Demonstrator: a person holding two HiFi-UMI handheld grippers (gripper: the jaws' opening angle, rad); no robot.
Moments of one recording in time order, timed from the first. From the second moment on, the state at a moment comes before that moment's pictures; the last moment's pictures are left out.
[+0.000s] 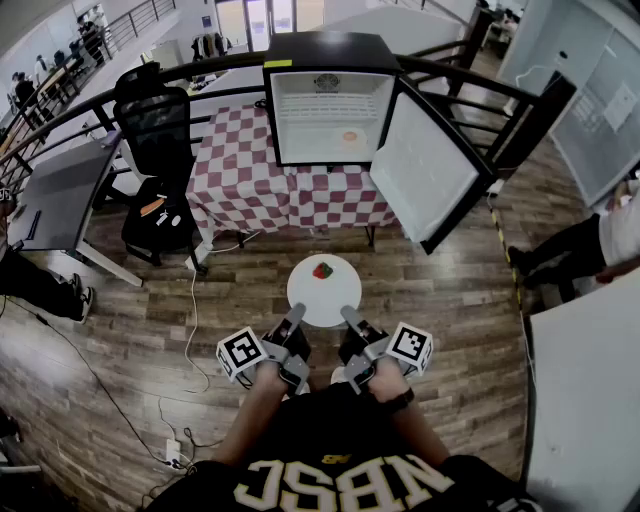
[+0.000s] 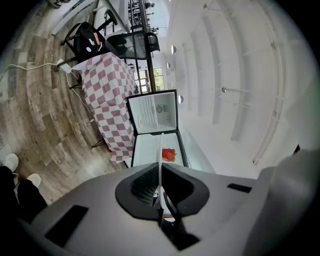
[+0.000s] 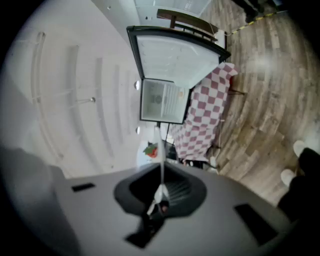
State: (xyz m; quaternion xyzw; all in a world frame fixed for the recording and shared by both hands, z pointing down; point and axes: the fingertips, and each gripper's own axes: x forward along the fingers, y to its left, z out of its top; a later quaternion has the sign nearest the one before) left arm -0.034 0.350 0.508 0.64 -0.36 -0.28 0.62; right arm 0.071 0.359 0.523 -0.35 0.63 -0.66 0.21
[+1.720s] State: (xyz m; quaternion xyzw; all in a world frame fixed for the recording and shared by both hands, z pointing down) left arm 0.004 0.323 0.539 0.60 -0.38 -0.30 0.64; right arm 0.109 0.322 0.550 -0.32 0.62 -0.69 0.18
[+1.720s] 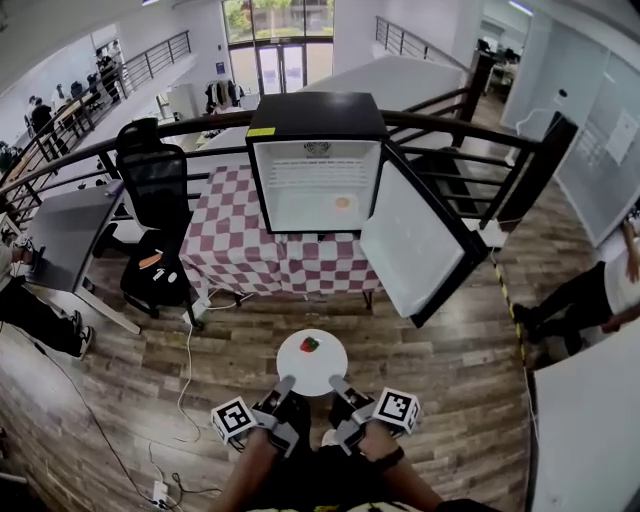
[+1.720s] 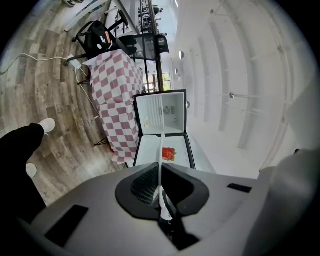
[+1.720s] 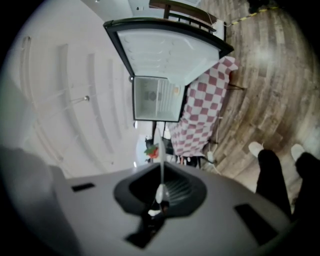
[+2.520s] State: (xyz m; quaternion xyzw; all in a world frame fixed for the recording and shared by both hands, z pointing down) left arm -0.079 0.067 0.519 0.63 -0.33 -0.30 0.63; right arm 0.025 0.074 0.532 -0.35 0.63 -0.66 0.21
